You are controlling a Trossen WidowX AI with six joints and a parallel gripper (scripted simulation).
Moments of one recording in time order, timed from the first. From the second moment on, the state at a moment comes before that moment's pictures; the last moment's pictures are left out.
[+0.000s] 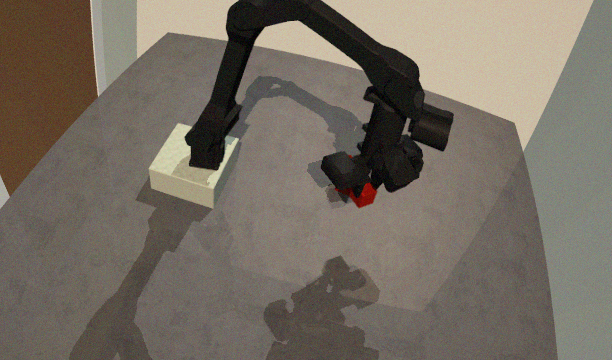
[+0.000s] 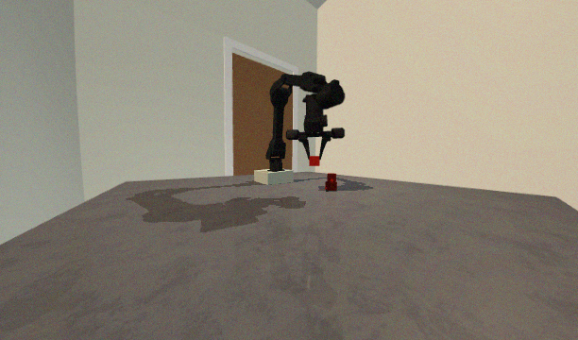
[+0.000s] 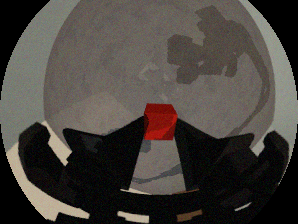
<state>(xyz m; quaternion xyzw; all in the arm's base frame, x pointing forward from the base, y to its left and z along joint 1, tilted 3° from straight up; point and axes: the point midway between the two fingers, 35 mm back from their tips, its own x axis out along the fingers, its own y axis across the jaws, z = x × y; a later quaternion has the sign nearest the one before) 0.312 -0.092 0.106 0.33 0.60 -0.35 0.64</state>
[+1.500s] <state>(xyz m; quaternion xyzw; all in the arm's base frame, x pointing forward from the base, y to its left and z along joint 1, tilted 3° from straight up) 0.316 0.003 0.096 0.37 0.58 -0.38 0.62</state>
